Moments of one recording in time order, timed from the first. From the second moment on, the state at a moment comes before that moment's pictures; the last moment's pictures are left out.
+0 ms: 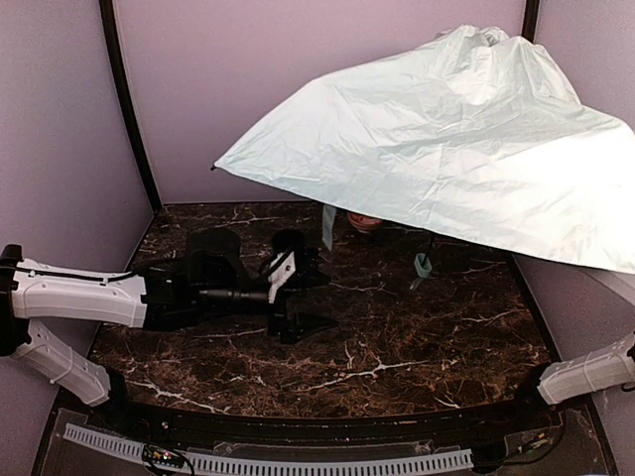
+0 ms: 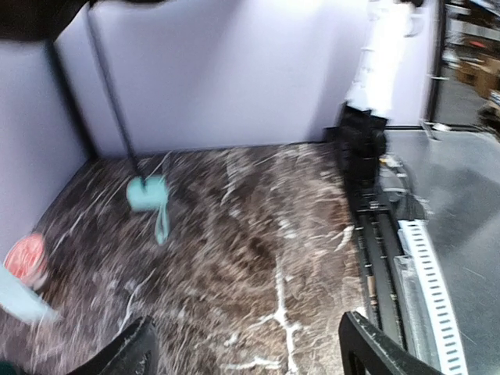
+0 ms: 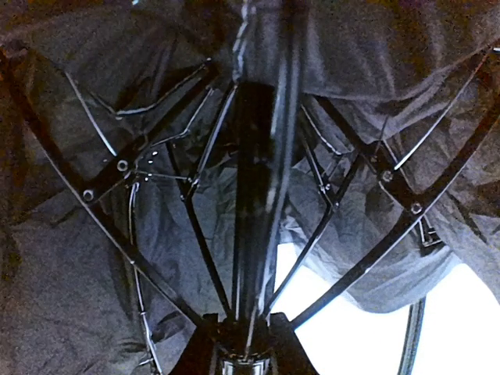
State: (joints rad) left arm -1.06 1.35 0.83 0.26 0.34 0.22; right arm 0.67 1.16 1.13 0.57 0.52 -0.21
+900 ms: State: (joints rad) left arm -0.68 1.22 0.79 0.08 -0.28 -0.20; right arm 0.81 1.27 0.20 1.02 0.27 -0.02
